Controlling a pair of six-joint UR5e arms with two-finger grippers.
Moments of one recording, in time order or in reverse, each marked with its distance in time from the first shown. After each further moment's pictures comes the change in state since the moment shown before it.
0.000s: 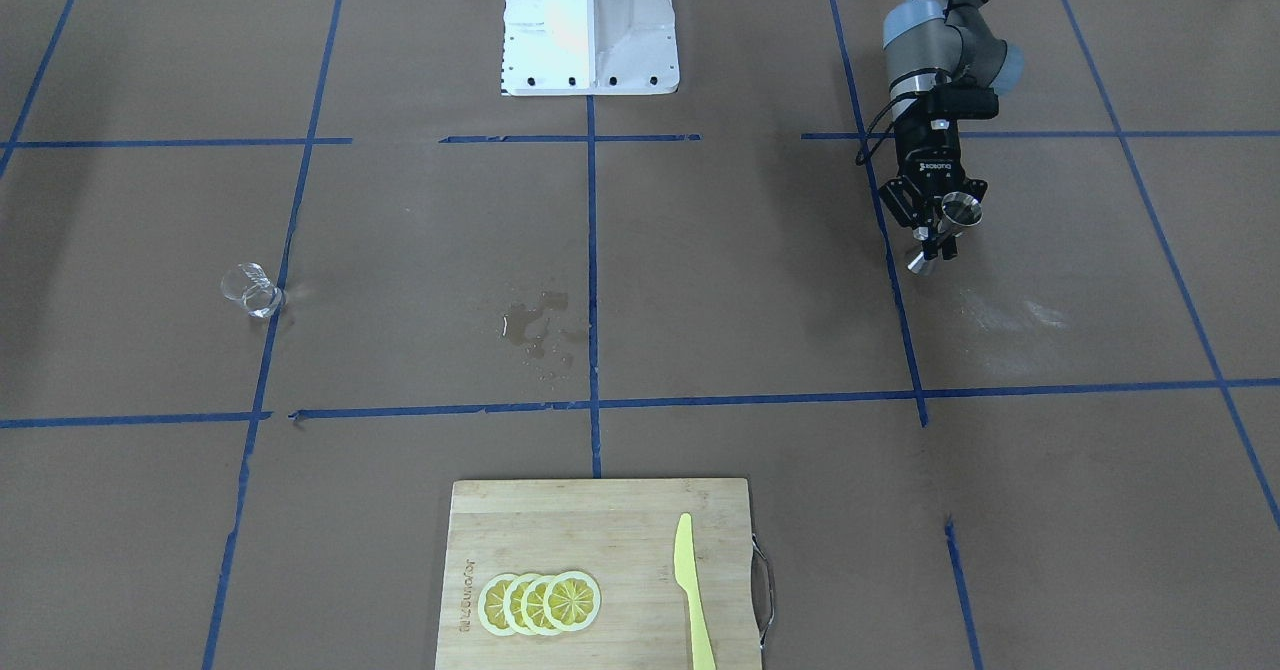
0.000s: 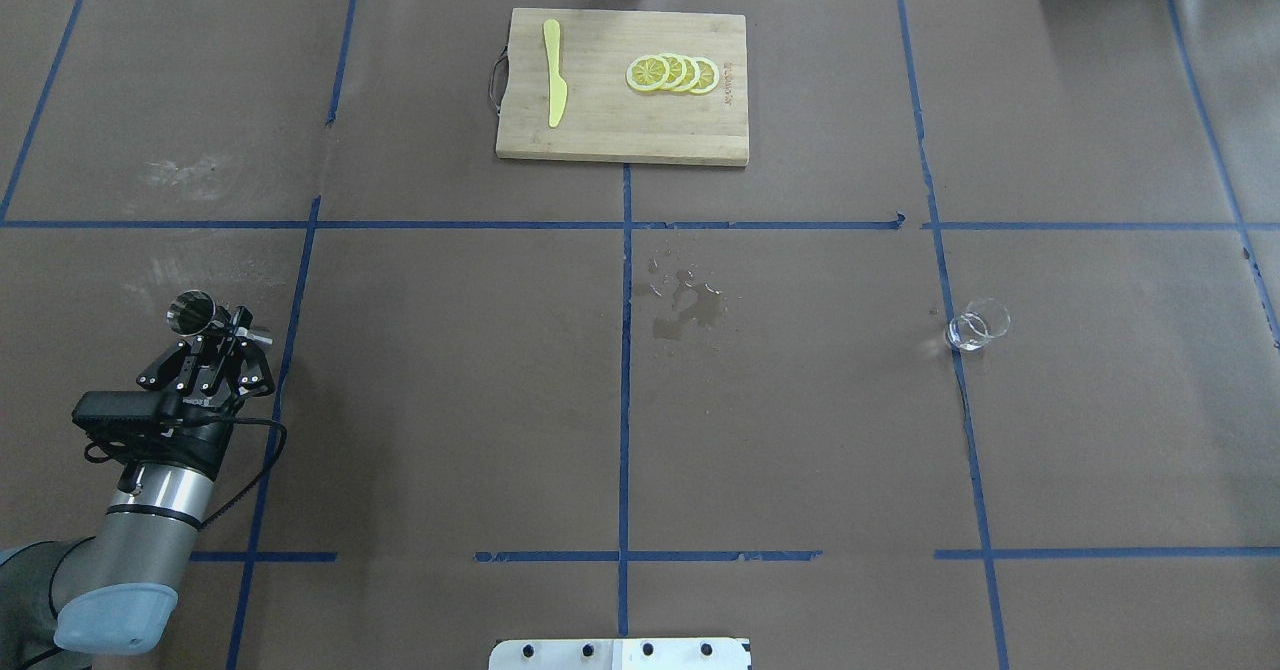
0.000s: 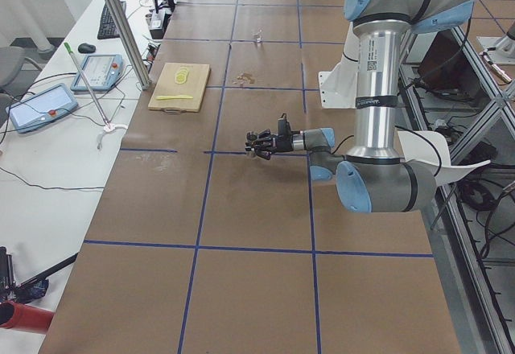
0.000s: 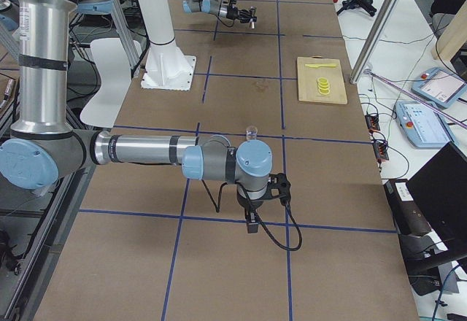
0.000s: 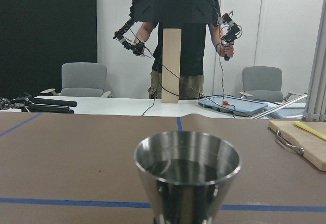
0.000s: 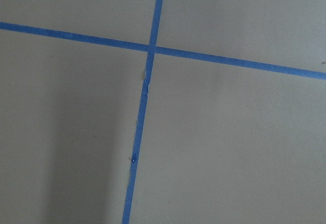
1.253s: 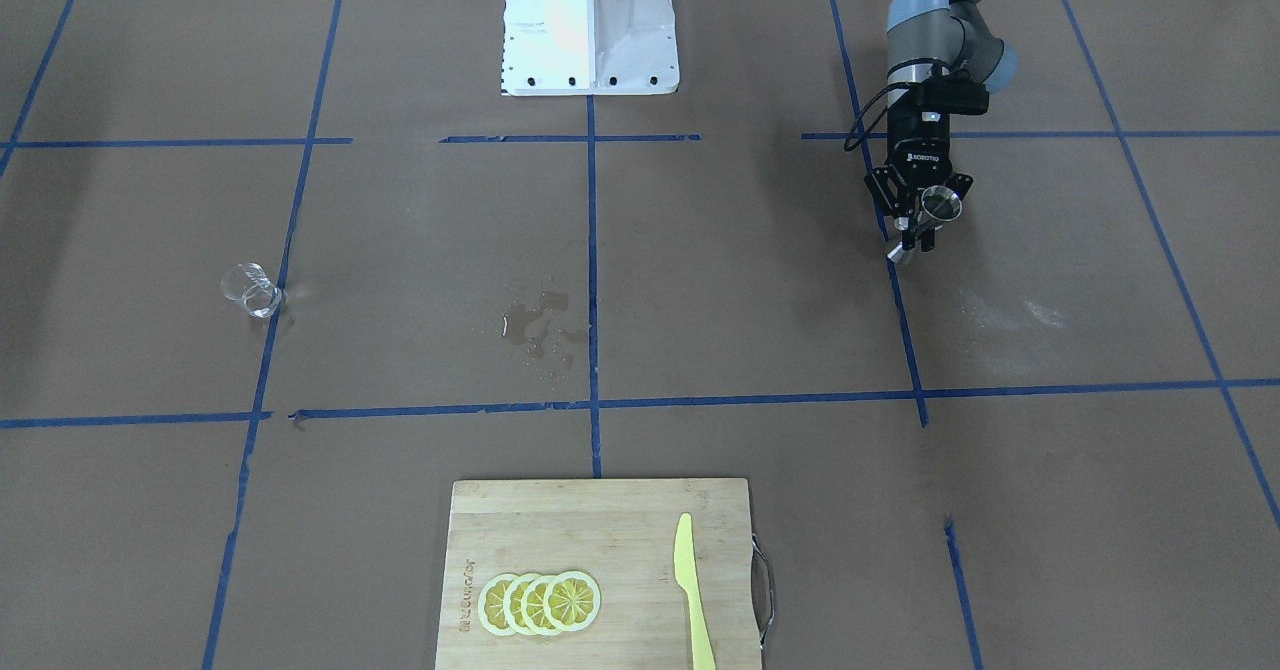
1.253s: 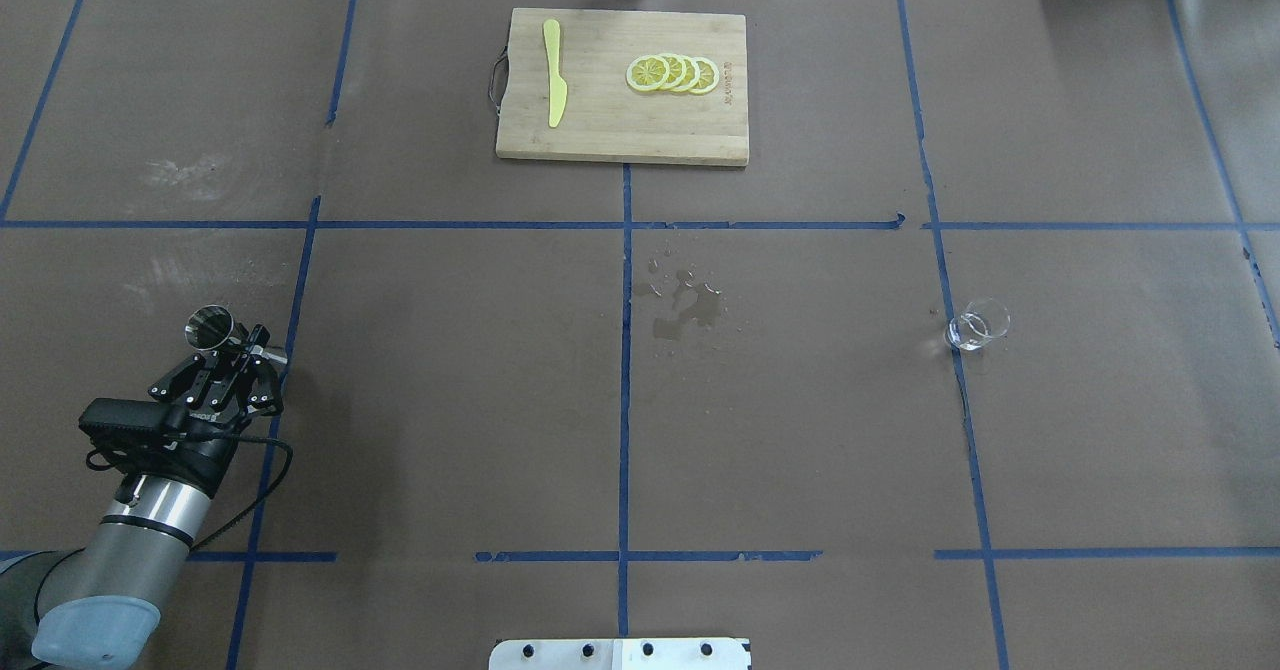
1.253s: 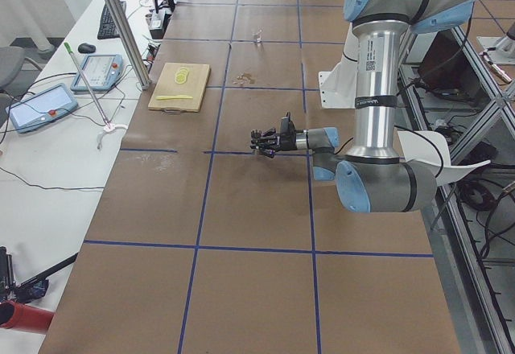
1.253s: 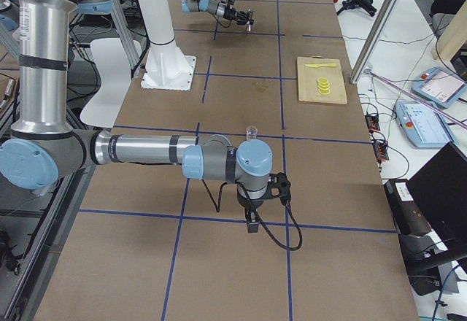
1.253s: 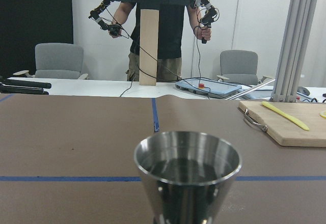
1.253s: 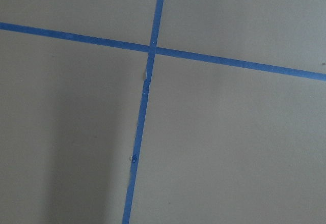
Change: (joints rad) left arm 0.019 0.009 0.003 -0.116 -0.070 0.116; right arm 0.000 0.001 0.001 0.000 0.000 -0.001
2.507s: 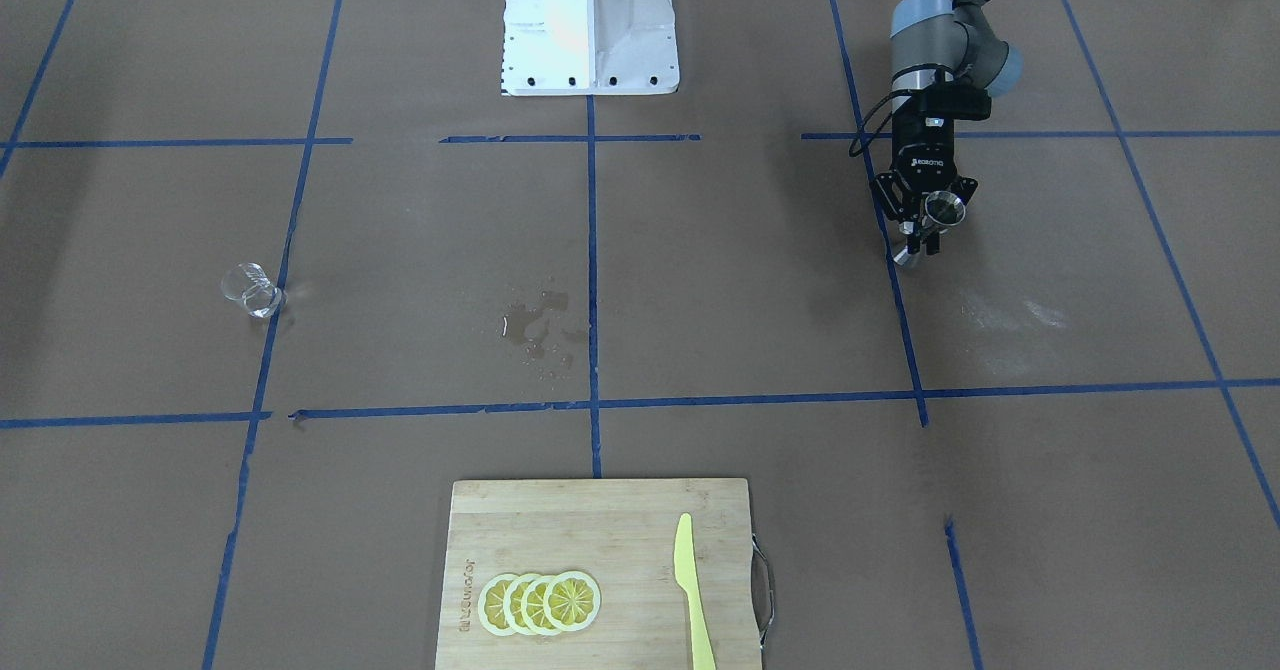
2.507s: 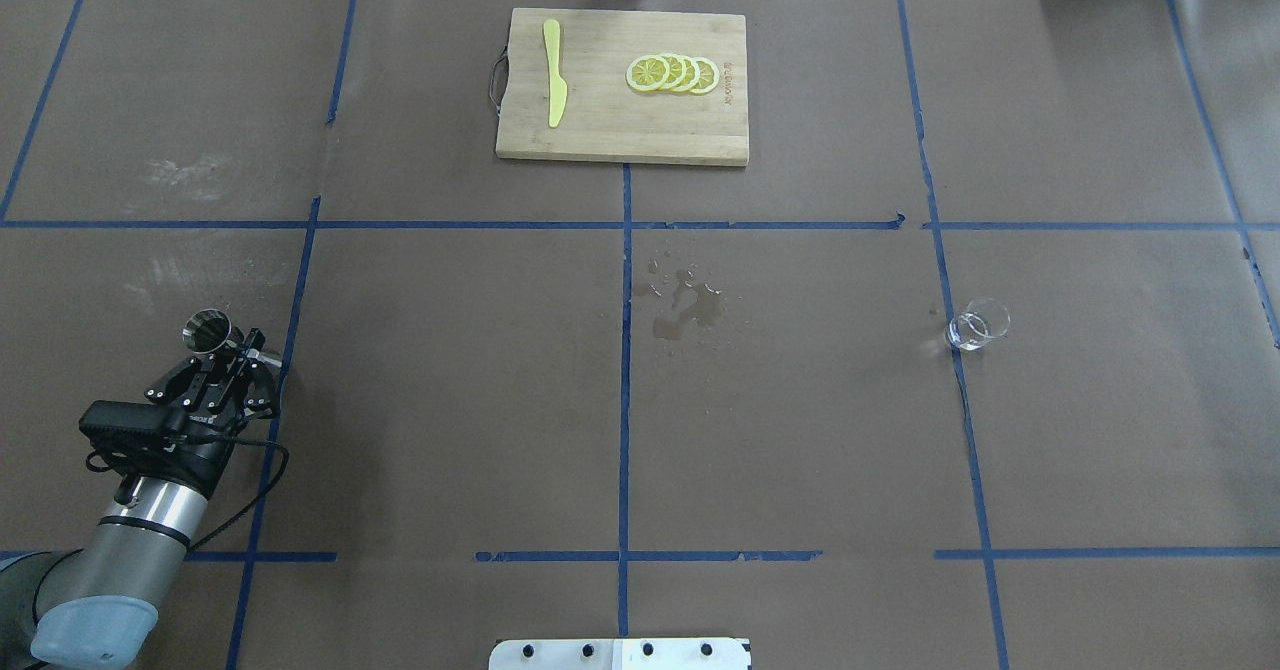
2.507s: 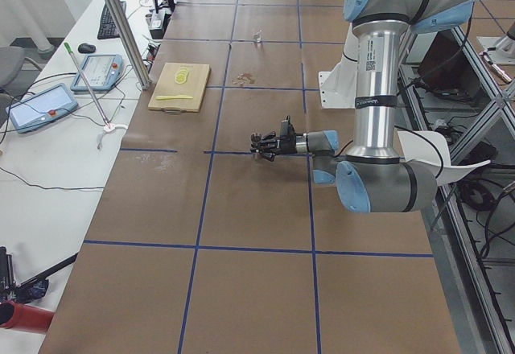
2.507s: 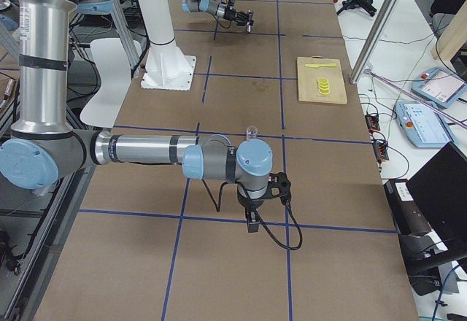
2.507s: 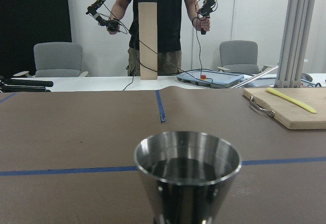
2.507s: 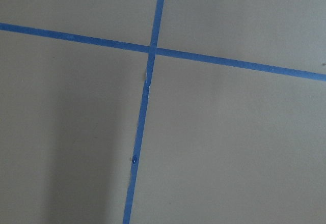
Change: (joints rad) left arm 0.001 0.001 0.019 -0.001 -0.001 0.001; right arm 0.000 0.001 0.001 0.000 0.000 0.000
